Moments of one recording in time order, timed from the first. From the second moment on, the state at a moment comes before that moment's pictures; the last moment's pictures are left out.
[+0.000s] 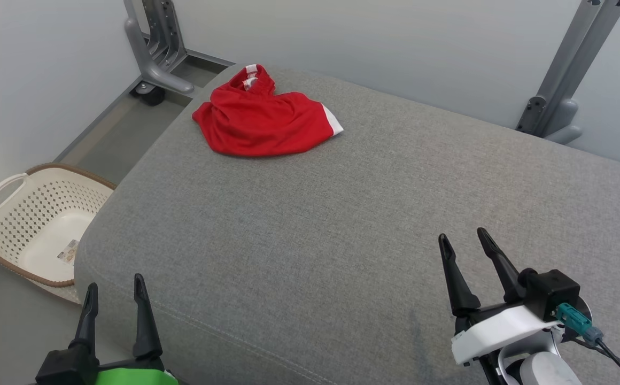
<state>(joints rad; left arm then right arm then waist) 0.11 0.05 -0.02 0.05 -0.23 0.04 -0.26 -0.04 -0.05 0.14 0.13 0.22 0.13 -0.22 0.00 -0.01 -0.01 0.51</state>
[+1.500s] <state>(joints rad) -1.05 0.43 -0.02 0.93 -0.46 -0.13 0.18 -0.28 -0.05 0.06 -0.20 -0.01 0.13 -0.08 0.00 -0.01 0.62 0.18</state>
